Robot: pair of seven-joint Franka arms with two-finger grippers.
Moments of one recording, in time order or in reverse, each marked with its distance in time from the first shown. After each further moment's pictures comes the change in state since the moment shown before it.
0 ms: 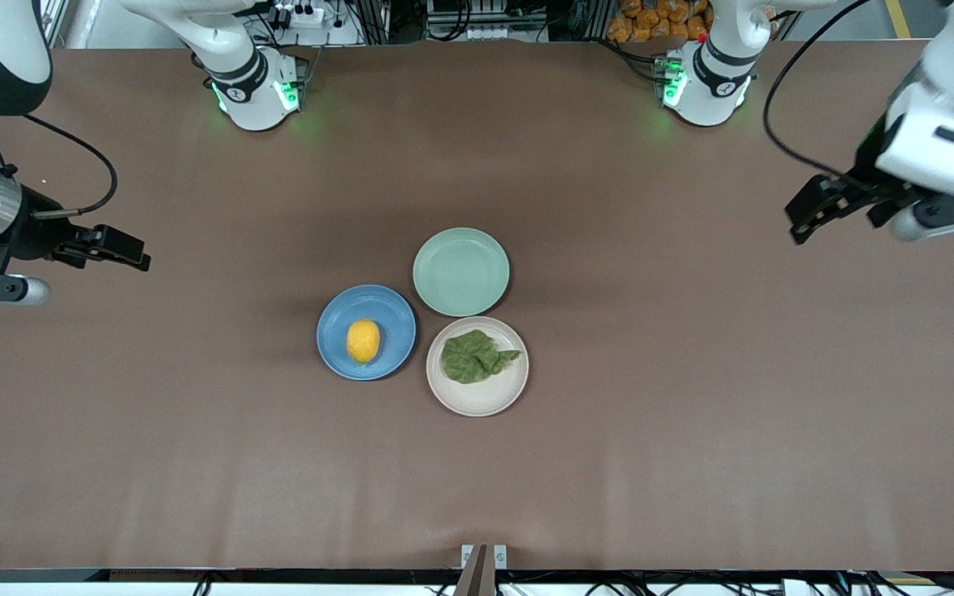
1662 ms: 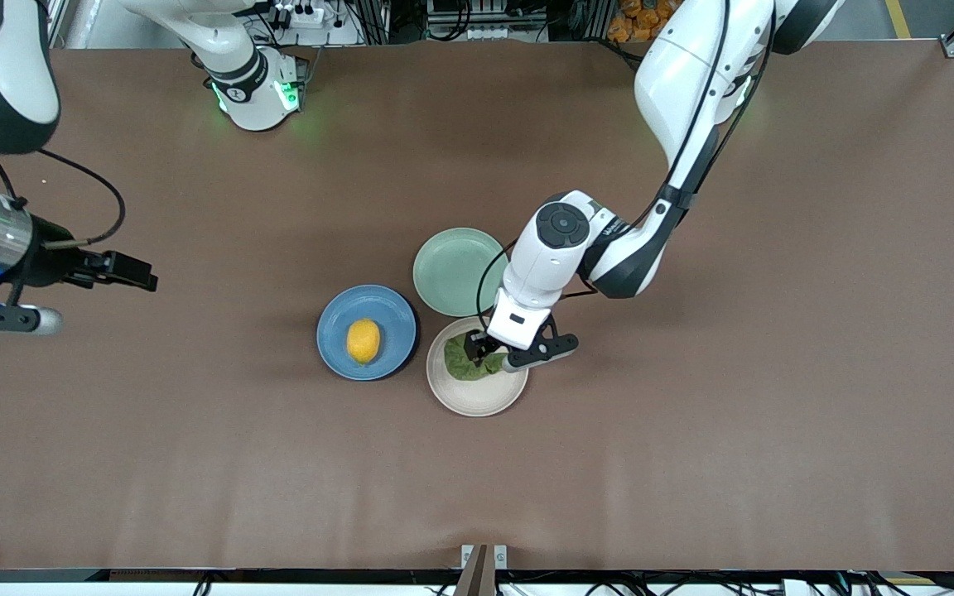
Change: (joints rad) left arm -0.461 0.704 -0.003 -0.006 0.036 0.972 -0.666; right arm 0.002 0.085 0.000 0.091 0.005 -0.023 0.000
